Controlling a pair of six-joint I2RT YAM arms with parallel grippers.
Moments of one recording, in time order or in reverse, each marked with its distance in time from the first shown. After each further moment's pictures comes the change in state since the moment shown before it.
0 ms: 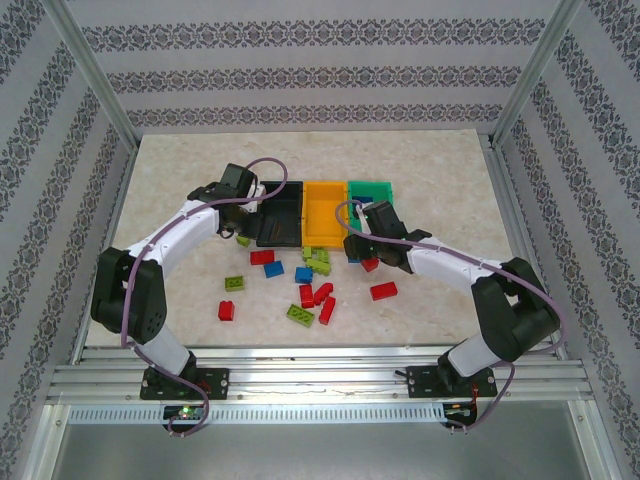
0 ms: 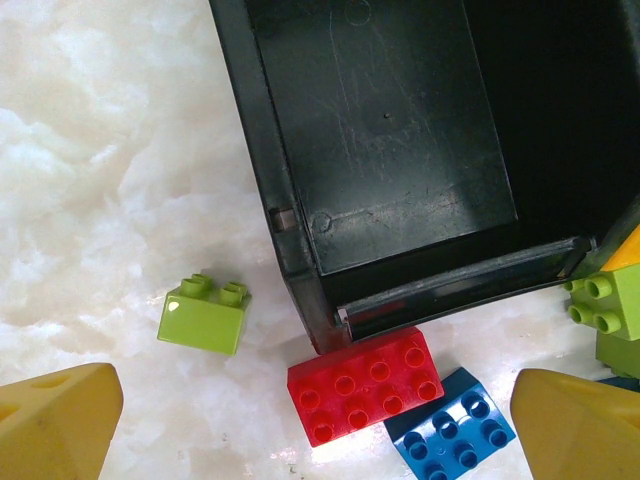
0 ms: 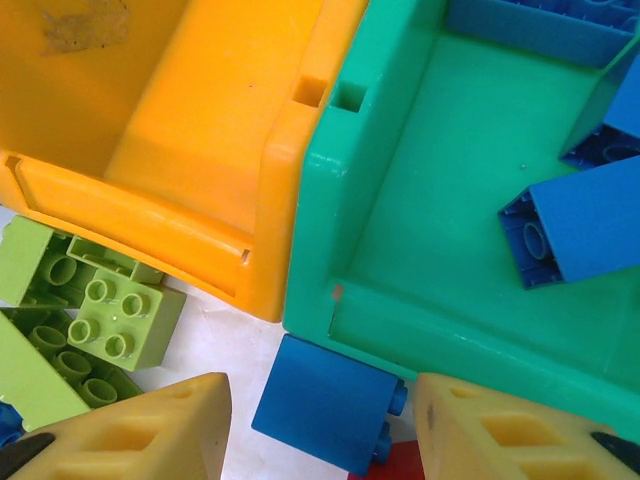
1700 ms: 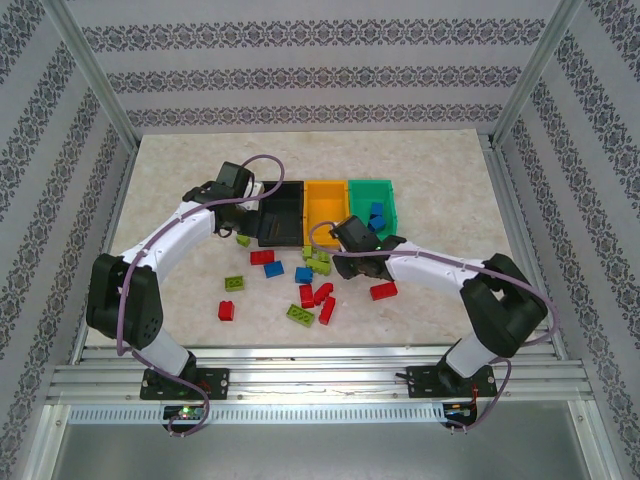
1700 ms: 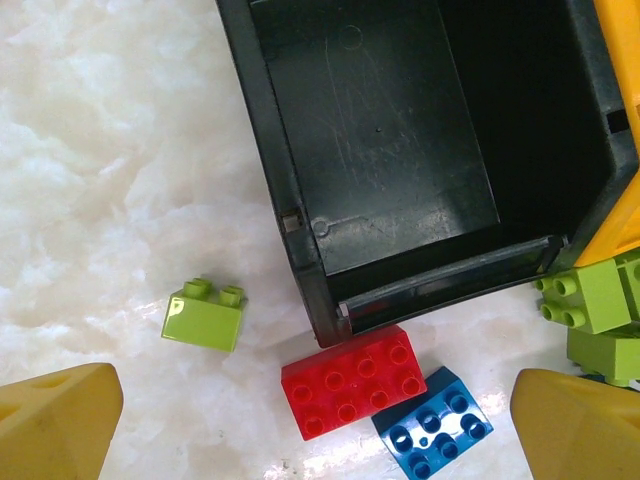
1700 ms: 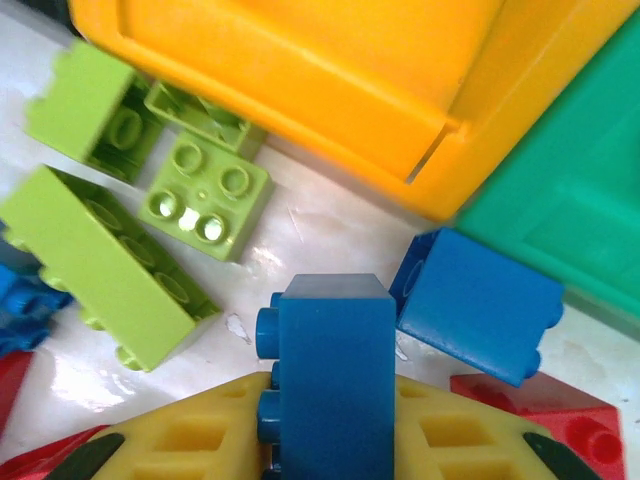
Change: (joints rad) left arm 0.003 -0.039 -0.002 0.002 0.016 -0.008; right arm 0.198 0.035 0.066 -0.165 0.148 -0.004
